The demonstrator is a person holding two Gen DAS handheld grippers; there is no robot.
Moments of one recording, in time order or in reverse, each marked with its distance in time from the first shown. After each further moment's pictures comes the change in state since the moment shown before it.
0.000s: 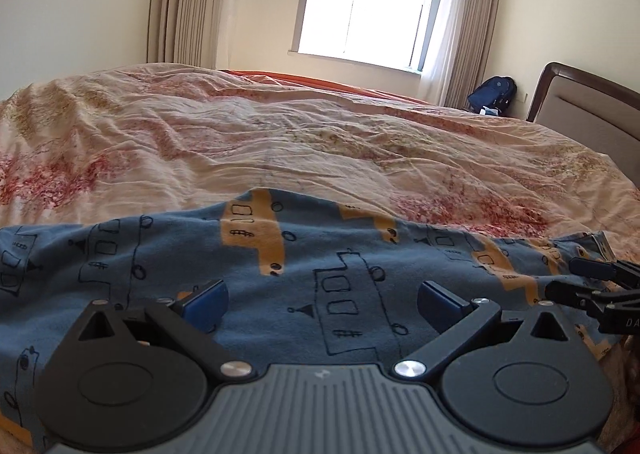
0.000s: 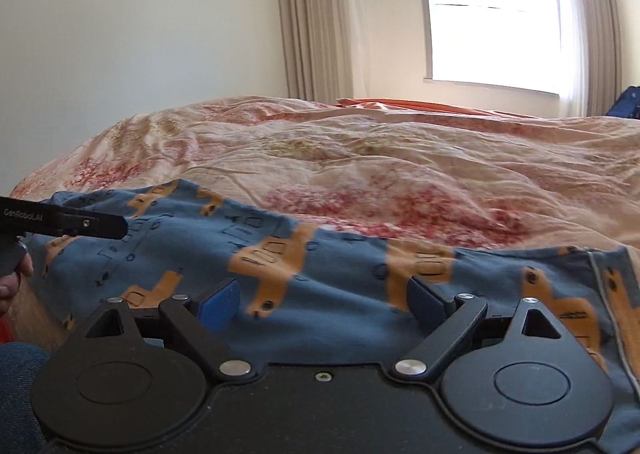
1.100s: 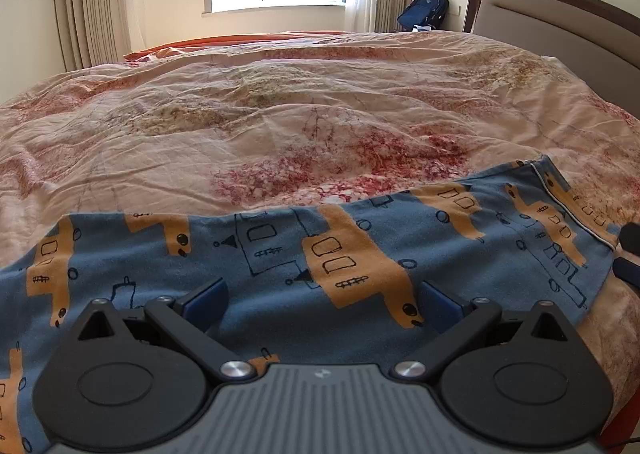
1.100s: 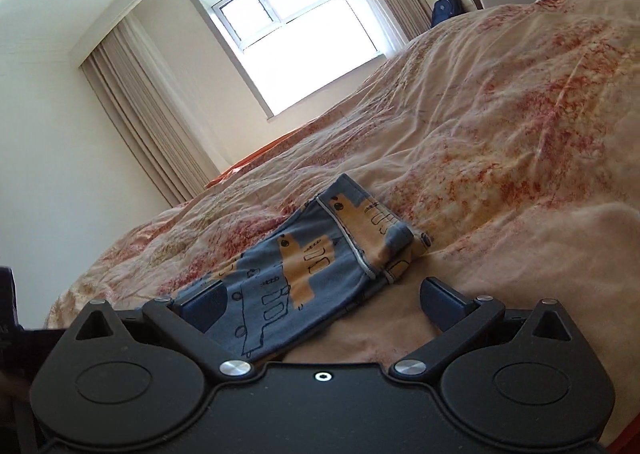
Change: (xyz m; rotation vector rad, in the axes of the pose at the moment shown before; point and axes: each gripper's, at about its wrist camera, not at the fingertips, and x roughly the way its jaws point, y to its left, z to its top) left arm 0.056 -0.124 0.012 0.230 0.188 -0.100; right arm -0.117 -0.088 -0.063 0.640 -0.179 -0.216
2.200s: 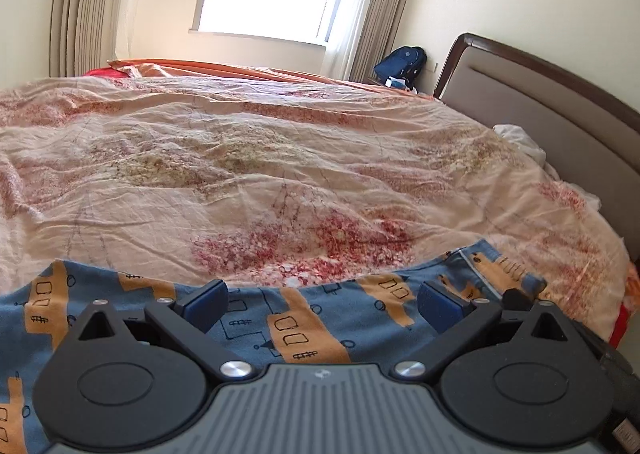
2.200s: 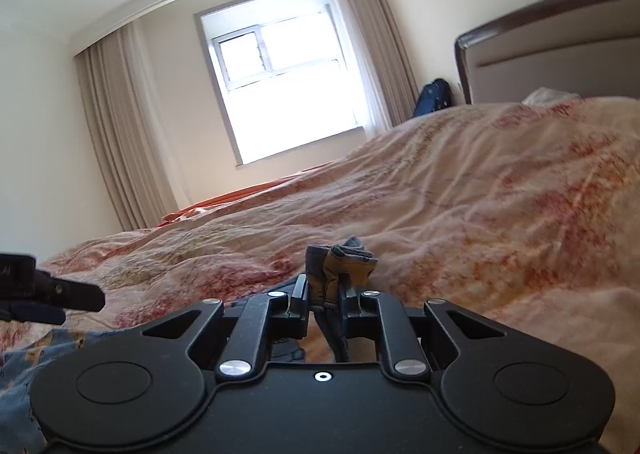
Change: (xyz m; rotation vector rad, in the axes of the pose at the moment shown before) left arm -0.047 0.022 0.041 -0.150 -0.121 -0.201; right arm 0.025 0.070 -0.014 -0.268 -0.216 -0.156
